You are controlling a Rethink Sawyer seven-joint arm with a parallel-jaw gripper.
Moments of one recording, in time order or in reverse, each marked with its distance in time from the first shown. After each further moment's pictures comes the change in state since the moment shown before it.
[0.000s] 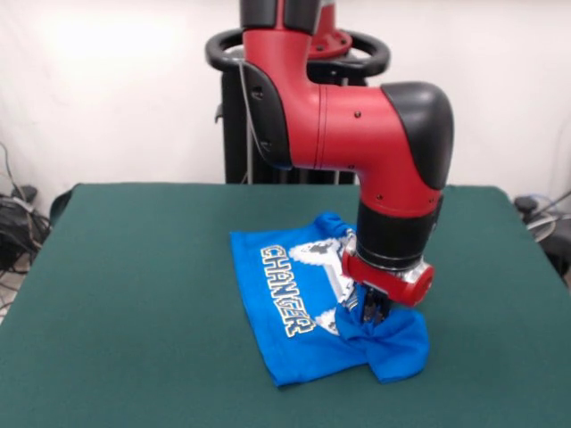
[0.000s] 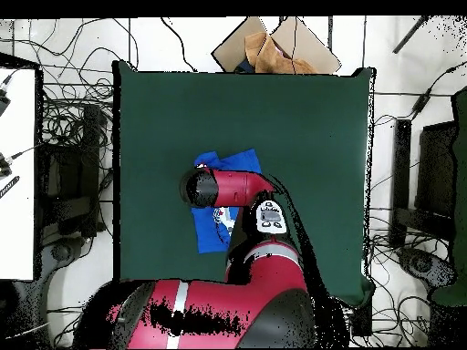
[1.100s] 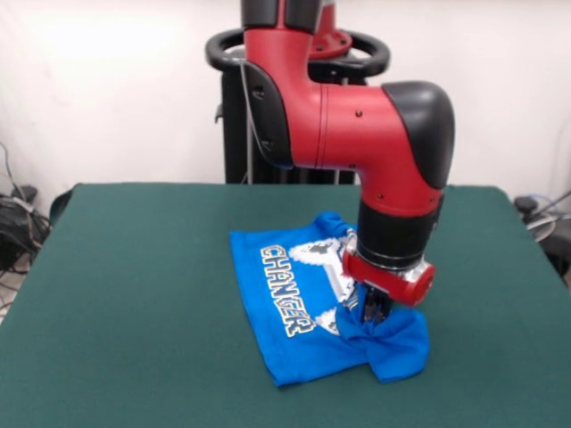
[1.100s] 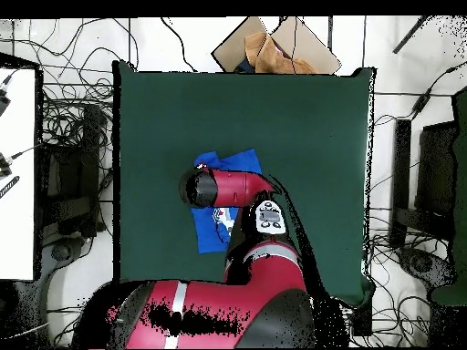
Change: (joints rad) arm 0.004 -0.002 -0.003 0.002 0.000 -0.001 0.000
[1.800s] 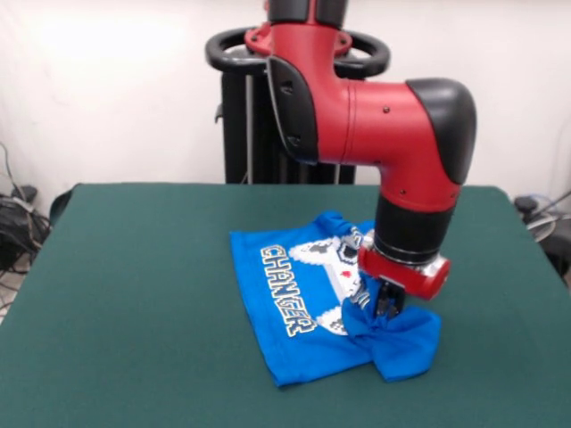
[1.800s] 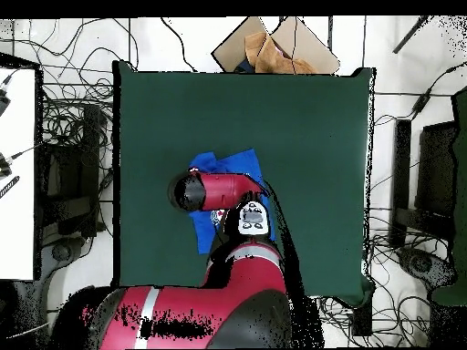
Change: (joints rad) arm 0.064 0.001 -0.032 0.002 0.000 0.000 0.000
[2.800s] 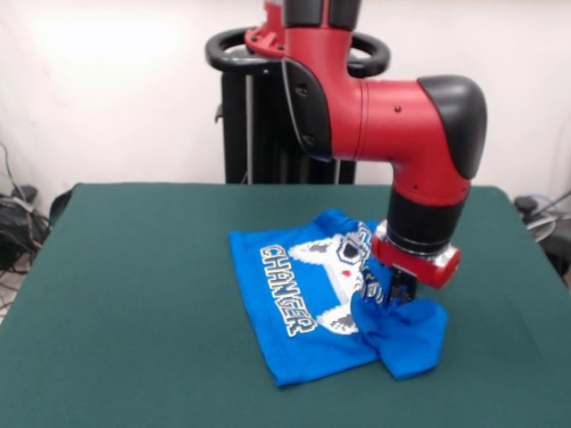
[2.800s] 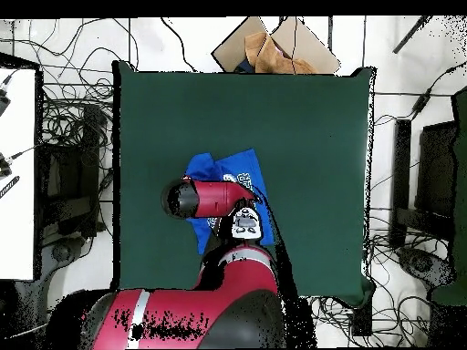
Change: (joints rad) arm 0.018 -0.005 0.009 0.058 0.055 0.000 0.000
